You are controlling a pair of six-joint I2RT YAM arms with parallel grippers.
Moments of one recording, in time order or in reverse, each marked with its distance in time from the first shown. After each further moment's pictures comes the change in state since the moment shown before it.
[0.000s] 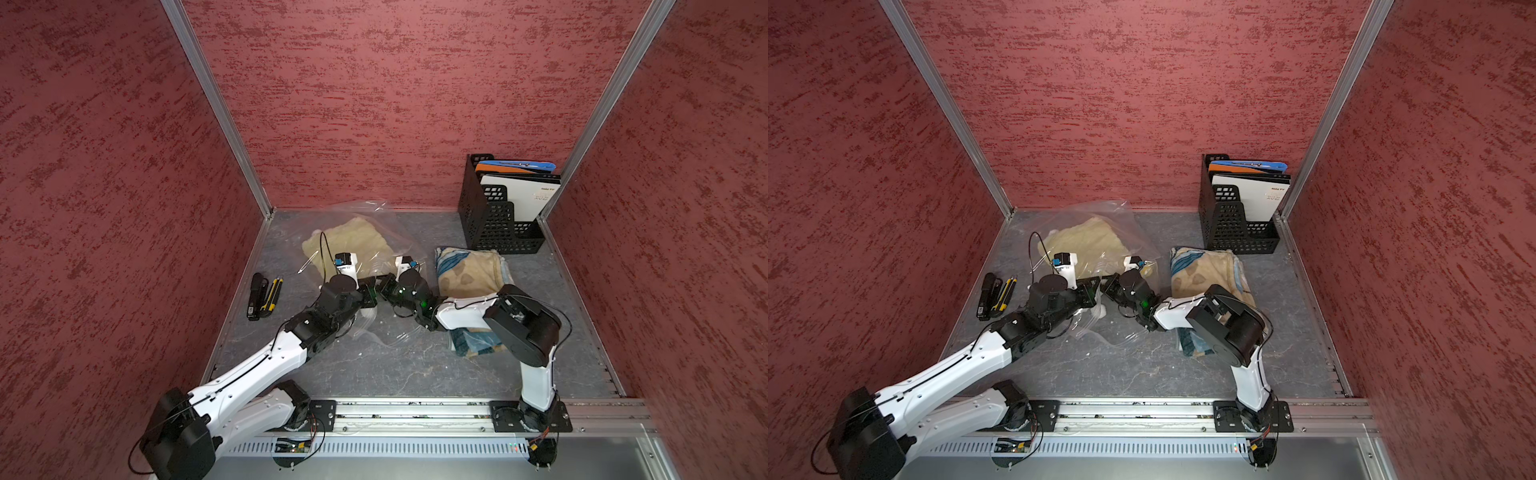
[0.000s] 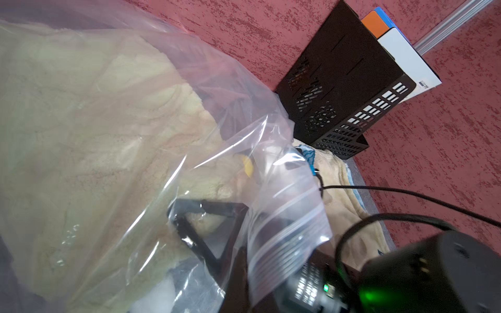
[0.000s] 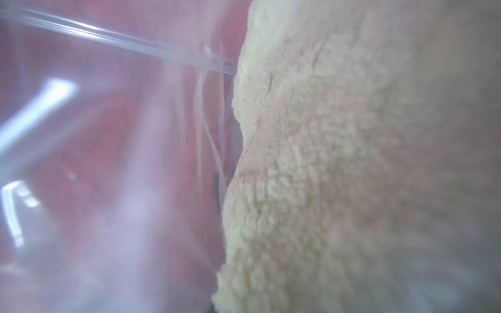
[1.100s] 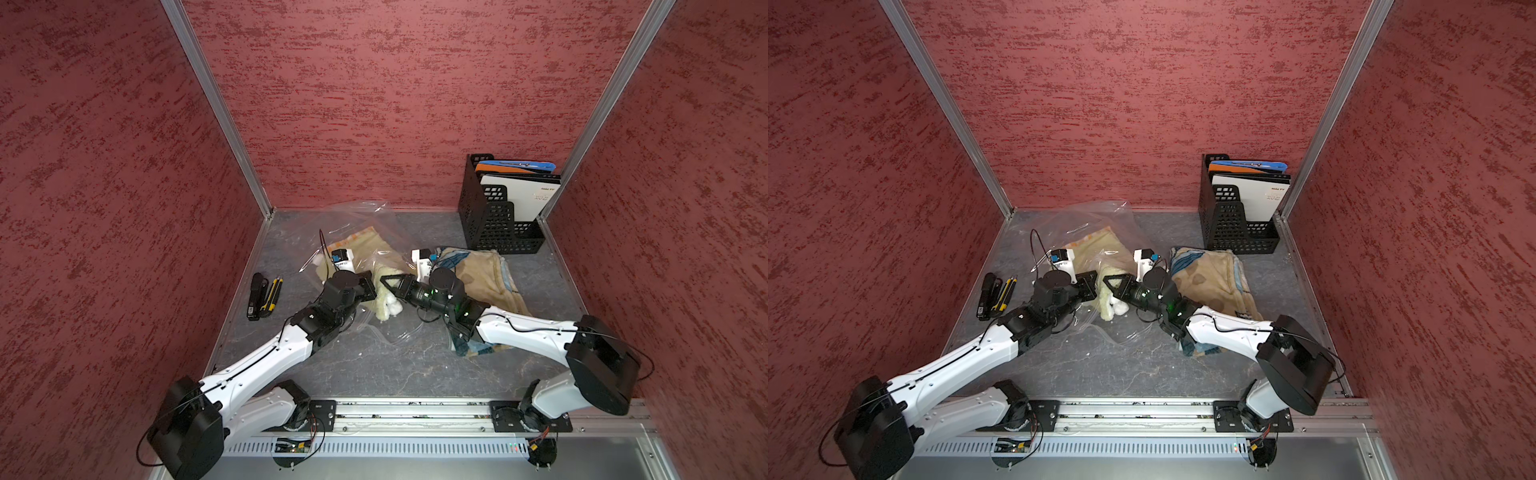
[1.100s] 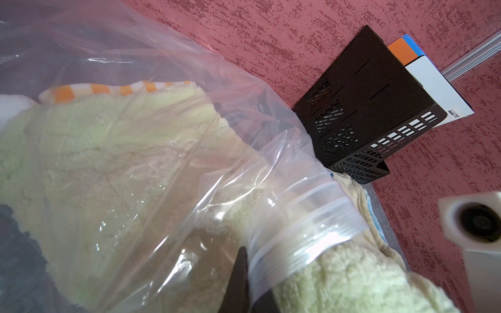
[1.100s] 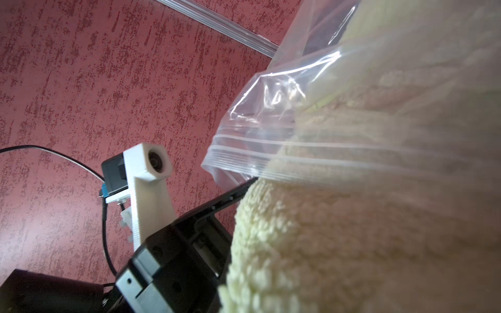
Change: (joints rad) left arm 0.017 0.066 0.003 0.065 -0.079 -0.032; right arm 0.009 -0.458 -0.166 -0.213 -0.098 -0.172
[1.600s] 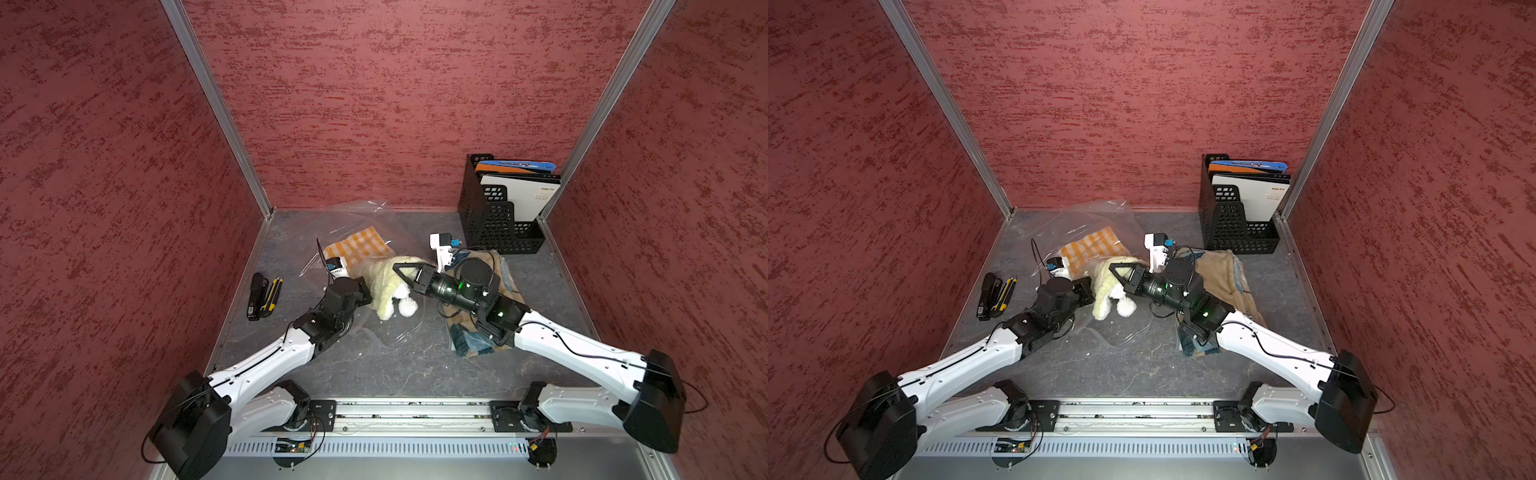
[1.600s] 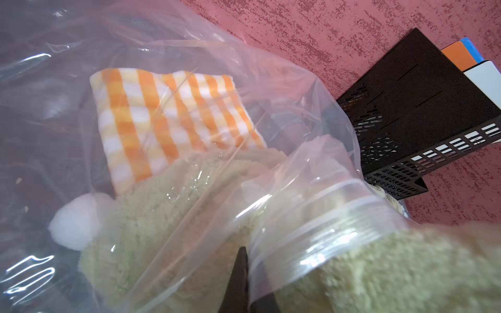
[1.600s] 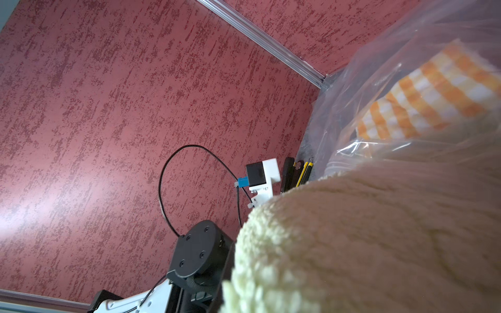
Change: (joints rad) left arm 0.016 0.023 -0.093 0.064 -0.080 -0.052; right arm 0.000 -0.276 0.093 -0.243 -0.012 -0.126
